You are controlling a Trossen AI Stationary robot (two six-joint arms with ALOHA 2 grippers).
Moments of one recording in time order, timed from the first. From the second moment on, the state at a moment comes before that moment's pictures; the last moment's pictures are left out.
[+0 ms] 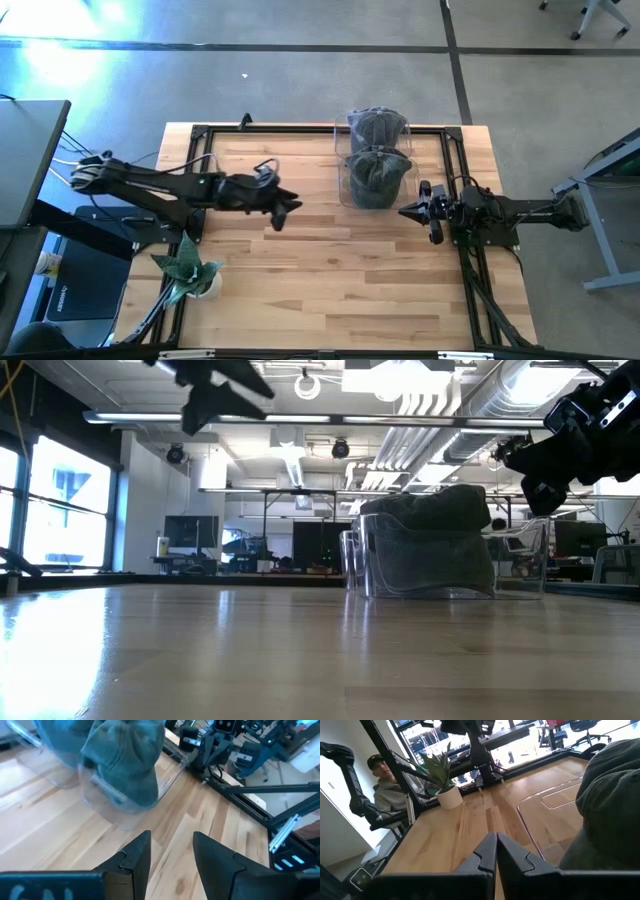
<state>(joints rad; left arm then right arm) -0.11 1.15 0.92 -0.21 -0.30 -0.66 -0.02 0.11 0.01 0.02 -0.03 0.38</state>
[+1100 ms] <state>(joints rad) 0.17 0.53 0.31 -0.11 0.27 -0.09 -0.02 0.11 0.01 0.03 -0.03 0.38</state>
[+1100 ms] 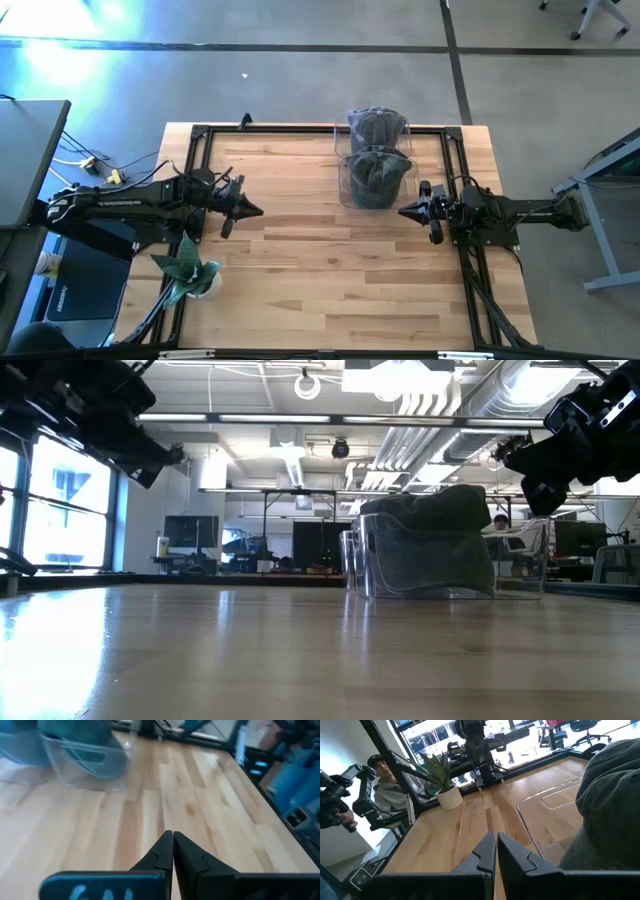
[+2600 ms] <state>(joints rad) 0.17 0.06 0.01 0.02 0.07 0.01 -0.02 0.11 0.01 0.03 -0.04 0.38</state>
